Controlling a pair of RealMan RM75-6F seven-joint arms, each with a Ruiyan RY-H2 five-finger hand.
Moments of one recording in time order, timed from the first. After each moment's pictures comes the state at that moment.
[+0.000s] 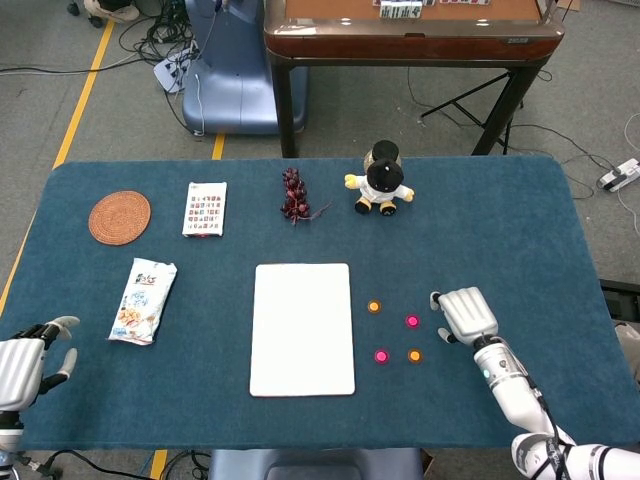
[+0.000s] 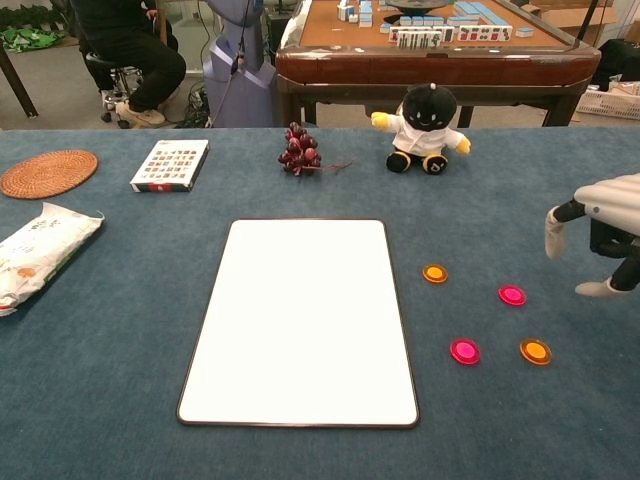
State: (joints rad) left arm -0.10 -1.12 -0.04 -1.63 1.49 1.48 0.10; right arm 0.49 -1.37 0.10 -1.61 -1.10 0.98 -0.58
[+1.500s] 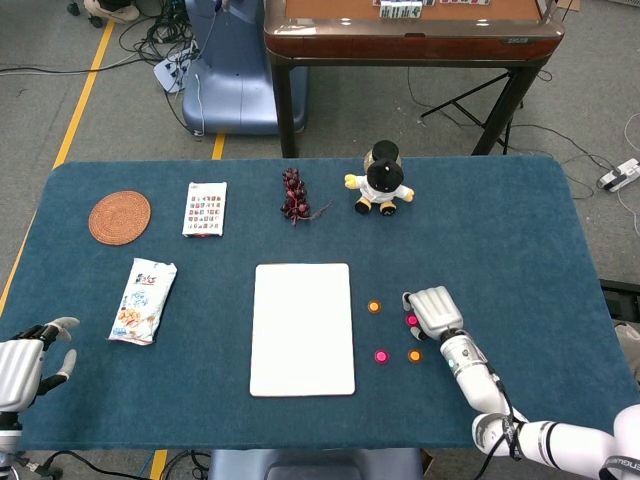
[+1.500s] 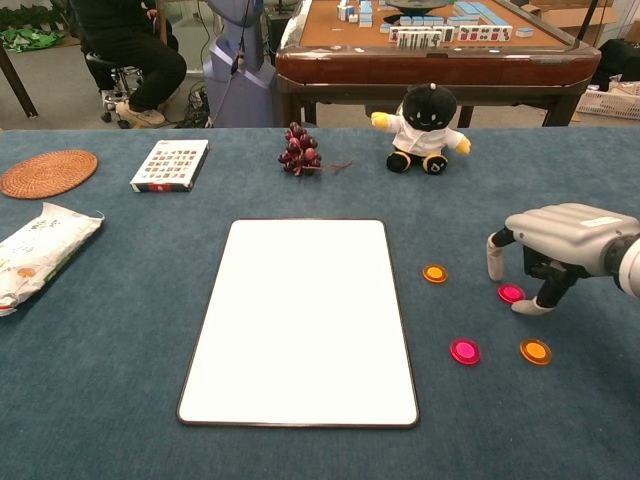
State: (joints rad) left arm -0.09 -1.11 -0.04 -1.63 1.49 1.47 0.07; right arm 0.62 -1.55 0.08 -1.45 -0.95 0.93 -0.60
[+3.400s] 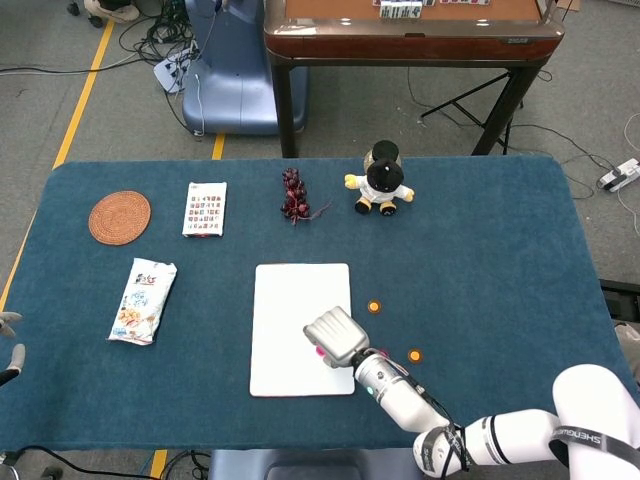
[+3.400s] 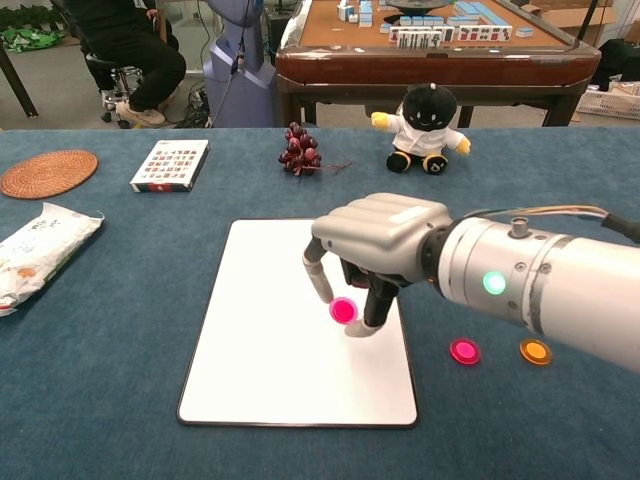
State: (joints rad) left arm -0.07 -1.04 -0.10 -1.66 1.30 1.47 0.12; right arm 0.89 -1.66 0.11 -1.76 -0.86 0.97 -0.87
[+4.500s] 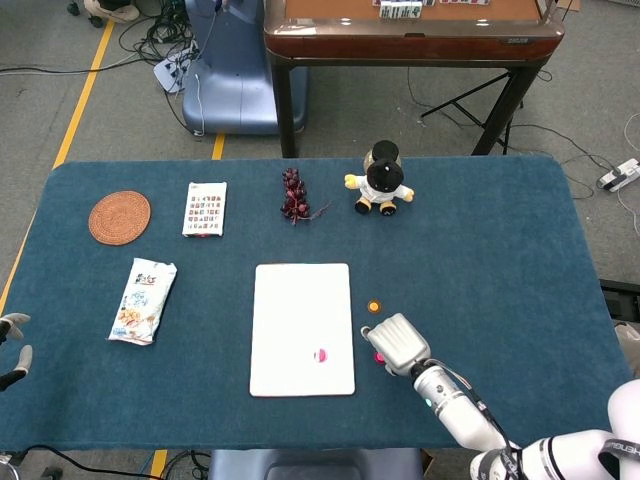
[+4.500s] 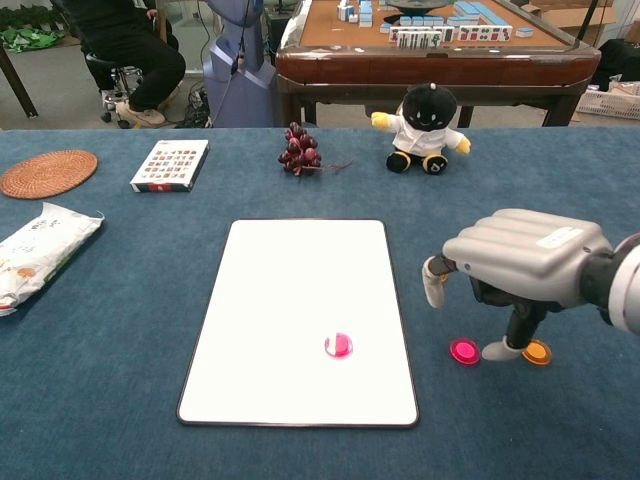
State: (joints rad) left arm -0.07 -1.05 -0.10 -1.66 1.30 1.45 0.14; right arm 0.75 -1.46 -0.11 -1.85 -0.98 1.11 -0.83
